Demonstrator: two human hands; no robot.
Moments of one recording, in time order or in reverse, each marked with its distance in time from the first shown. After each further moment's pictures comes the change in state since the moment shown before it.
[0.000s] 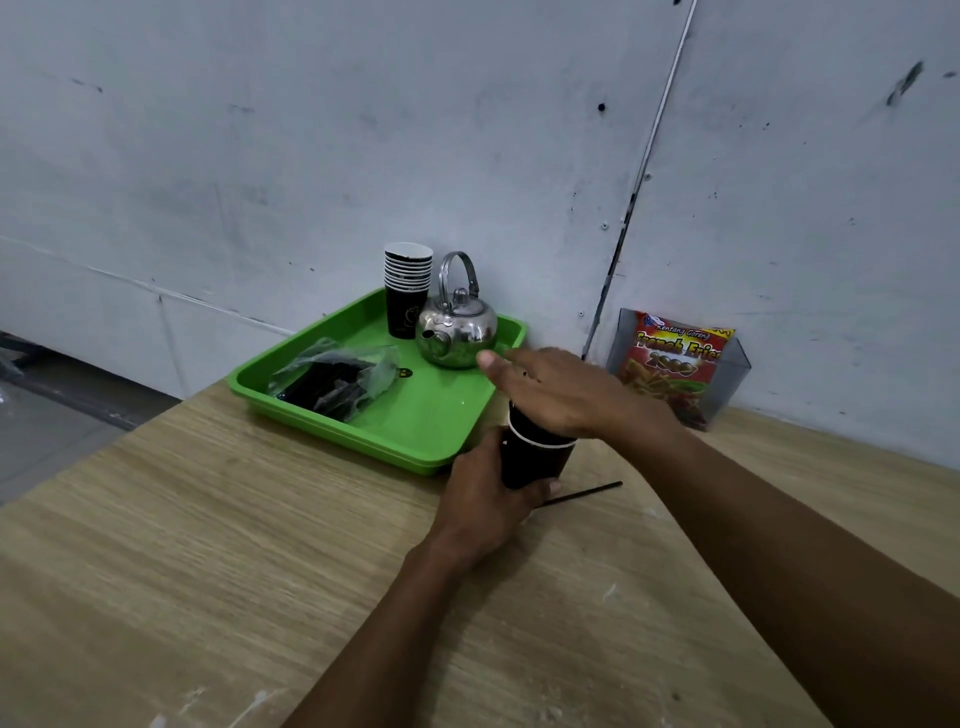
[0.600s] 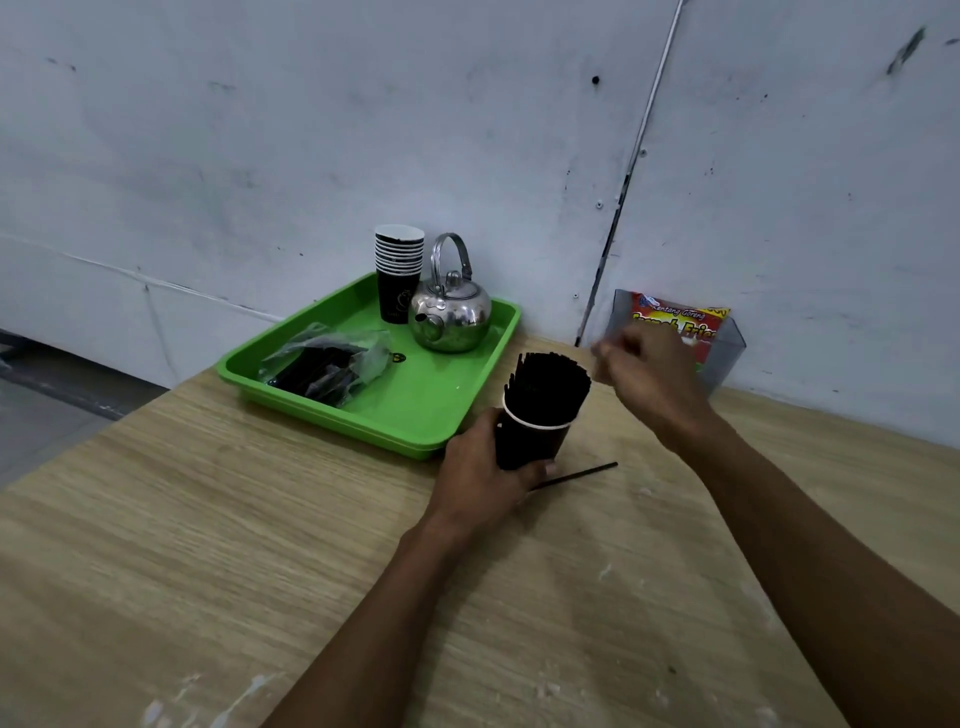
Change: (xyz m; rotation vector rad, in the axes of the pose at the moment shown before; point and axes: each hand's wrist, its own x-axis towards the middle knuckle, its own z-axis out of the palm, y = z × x) left_hand 0.002 0.000 0.000 0.014 0.017 -0.005; right_hand -0.030 0.055 -0.007 0.506 0.460 0.187
